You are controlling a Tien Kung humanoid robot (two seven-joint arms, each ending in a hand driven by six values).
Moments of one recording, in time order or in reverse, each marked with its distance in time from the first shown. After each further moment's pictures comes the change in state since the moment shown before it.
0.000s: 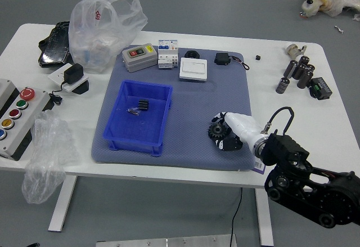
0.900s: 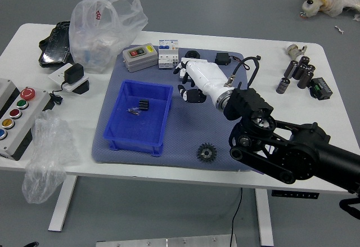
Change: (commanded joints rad) left arm -0.002 0.004 -0.009 -0.004 0.014 -0.002 0.011; right arm 0.322 0.181 -0.060 -0.144 -0.053 -0.028 0.010
